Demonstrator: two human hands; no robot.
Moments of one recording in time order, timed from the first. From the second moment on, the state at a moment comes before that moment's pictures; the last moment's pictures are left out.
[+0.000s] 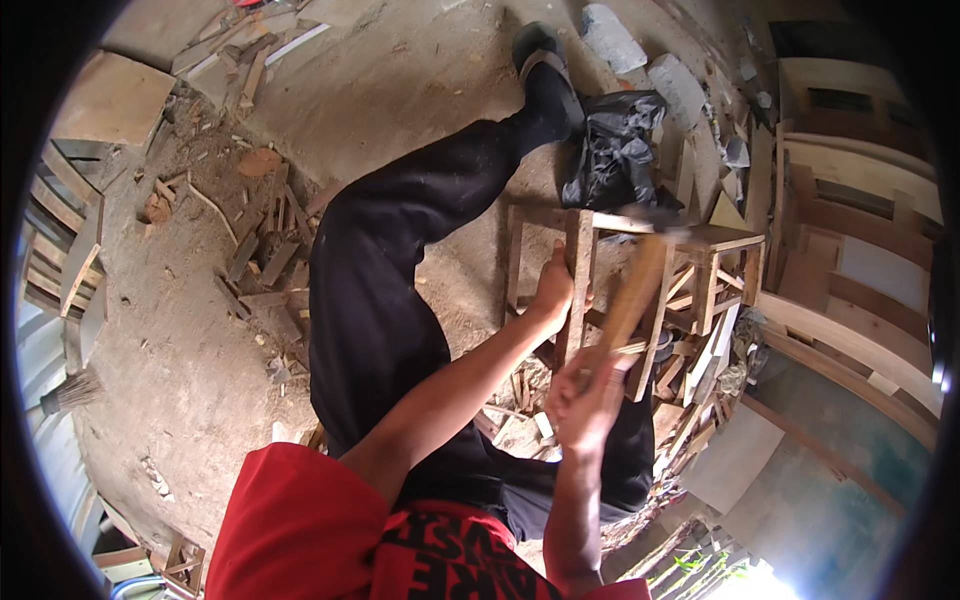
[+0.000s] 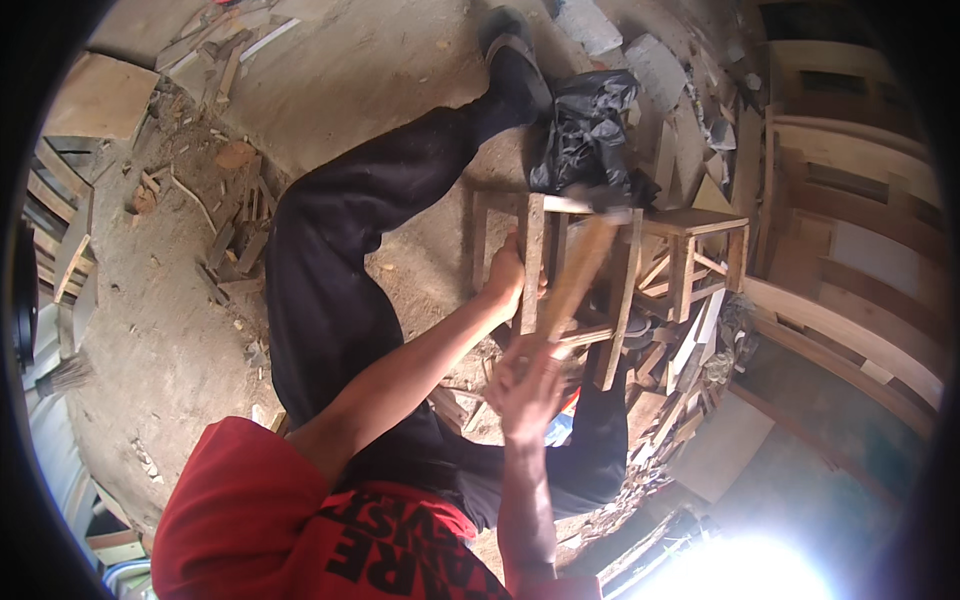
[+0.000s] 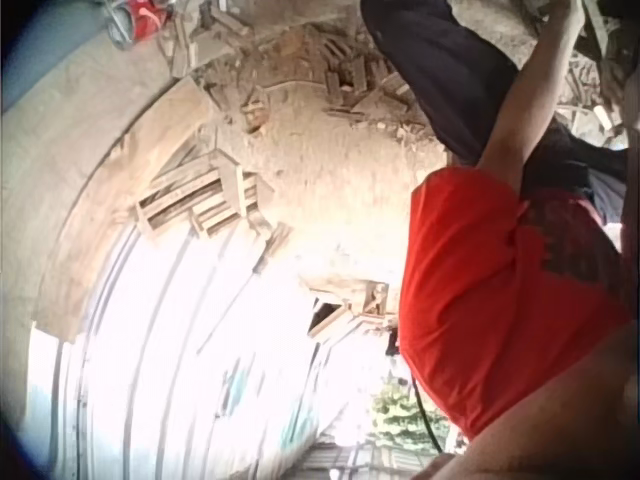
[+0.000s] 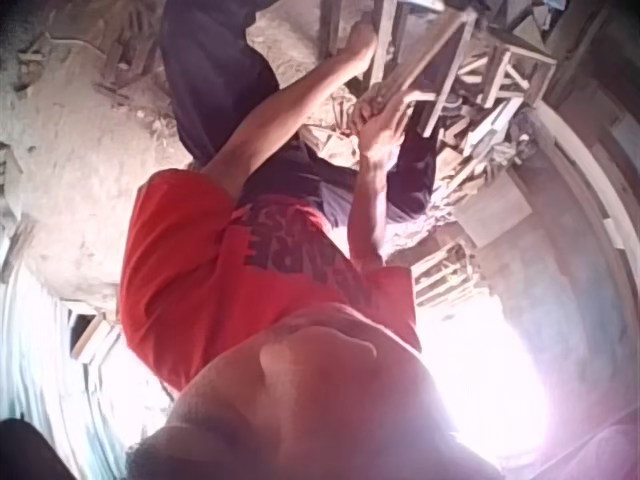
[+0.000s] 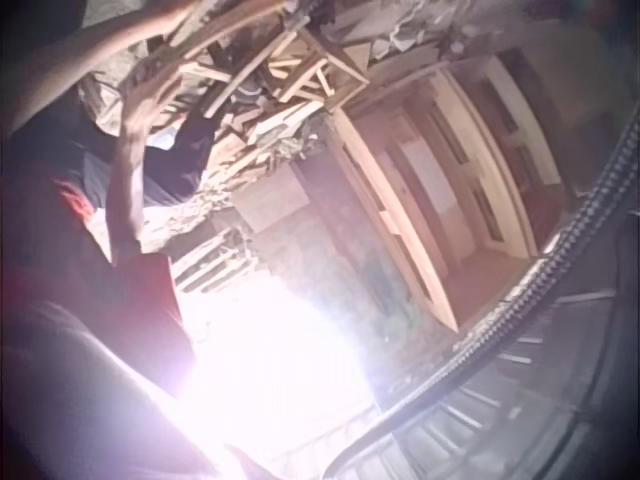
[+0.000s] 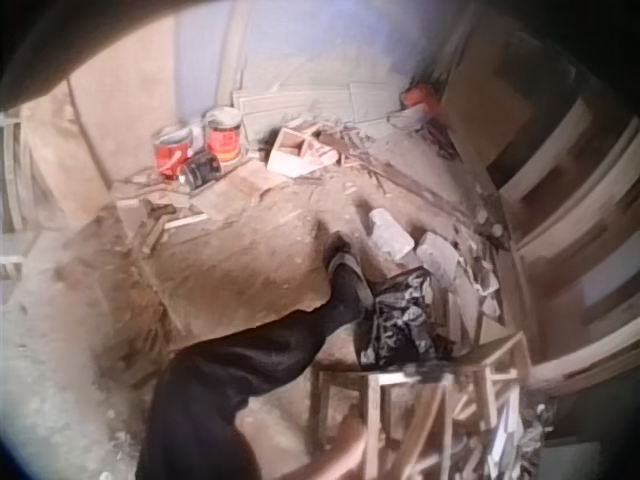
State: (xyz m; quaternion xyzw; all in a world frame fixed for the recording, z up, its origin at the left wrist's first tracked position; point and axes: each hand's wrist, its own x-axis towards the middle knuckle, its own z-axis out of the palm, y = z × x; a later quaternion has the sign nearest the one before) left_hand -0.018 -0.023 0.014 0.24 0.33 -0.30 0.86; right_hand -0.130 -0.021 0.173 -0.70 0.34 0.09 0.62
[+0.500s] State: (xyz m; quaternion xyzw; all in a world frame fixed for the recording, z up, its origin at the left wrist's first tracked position) left_hand -0.024 -0.029 -0.008 0.39 0.28 -0.26 0.84; right_hand -0.151 -0.013 0.155 -0.67 0.31 0.09 0.67
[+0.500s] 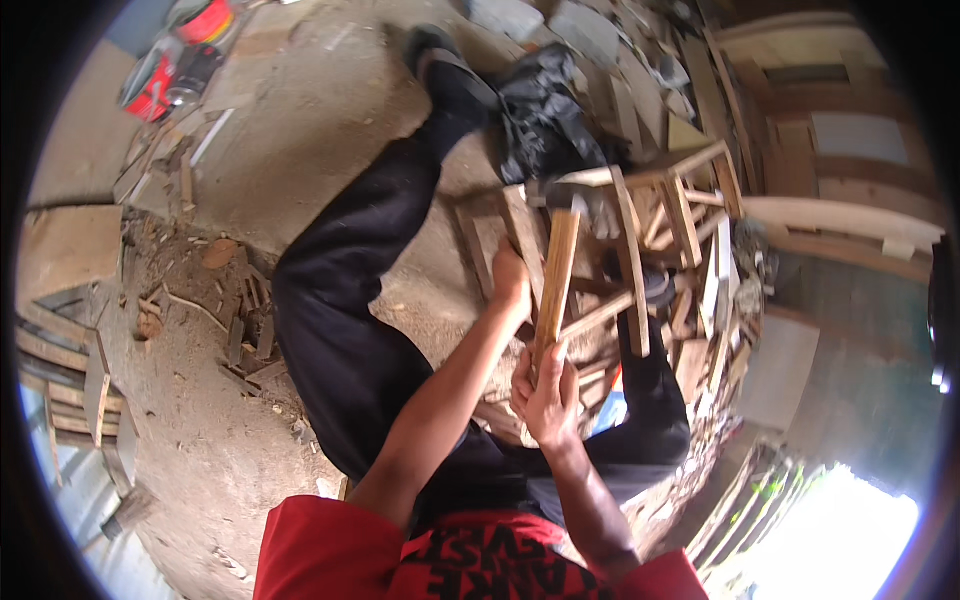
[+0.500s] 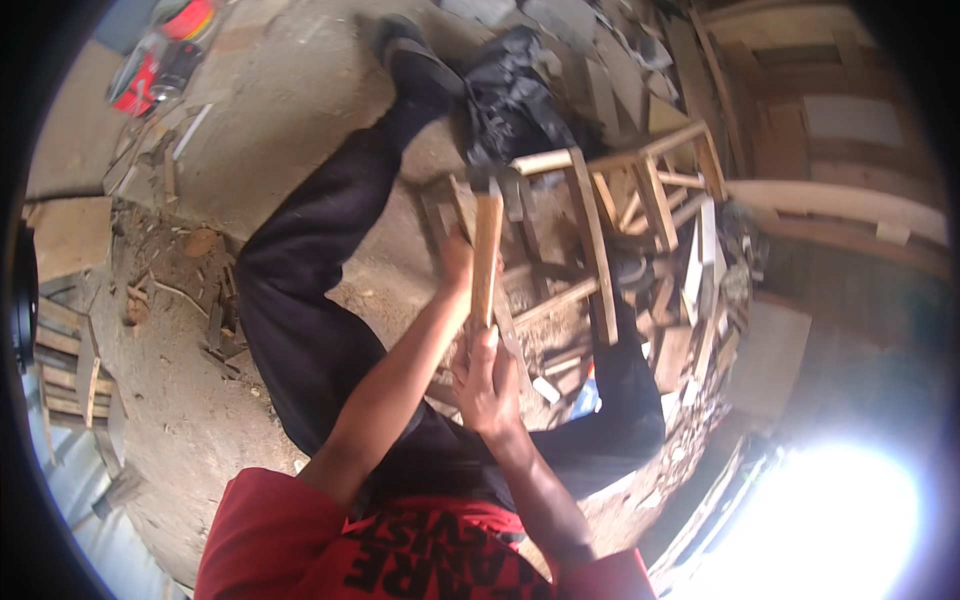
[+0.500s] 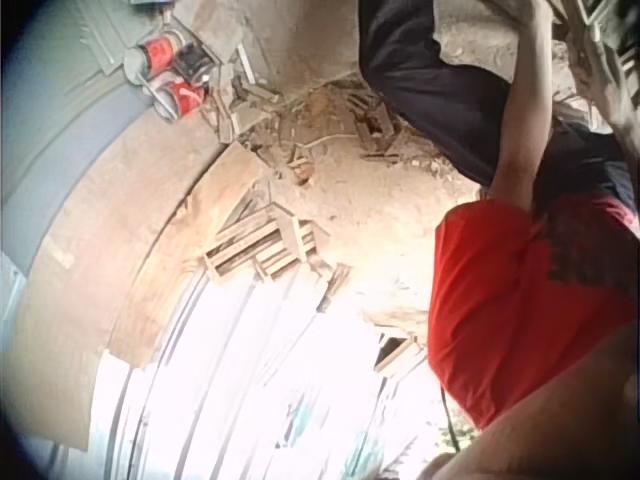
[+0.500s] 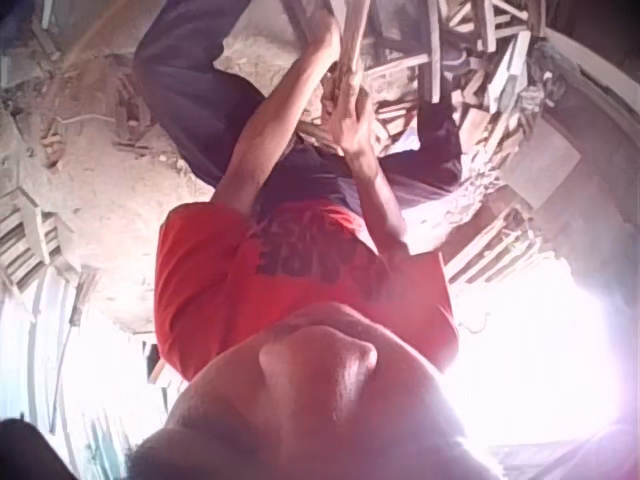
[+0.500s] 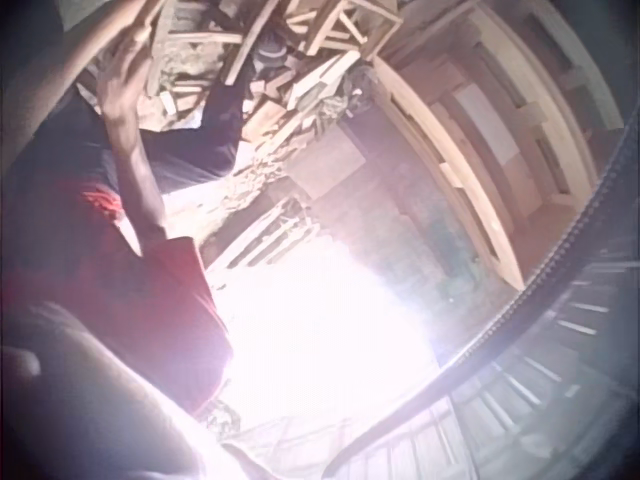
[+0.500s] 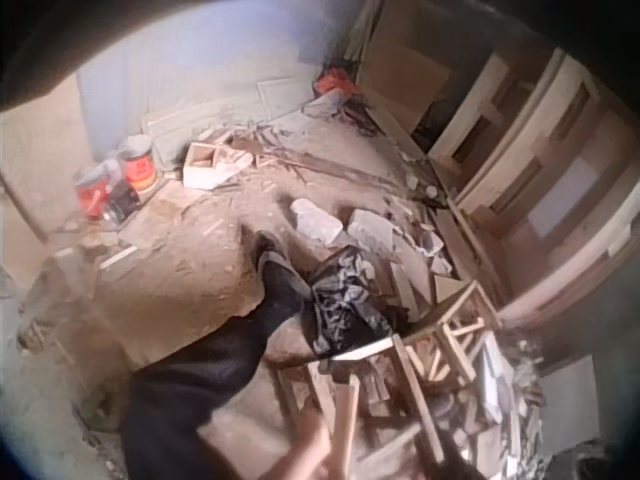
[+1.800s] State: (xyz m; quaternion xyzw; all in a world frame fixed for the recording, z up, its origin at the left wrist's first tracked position) left_hand -0.010 -0.026 0.002 0.30 0.30 -0.22 0.88; right_hand -0.133 -0.052 0.157 -0.80 0.25 0.02 0.55
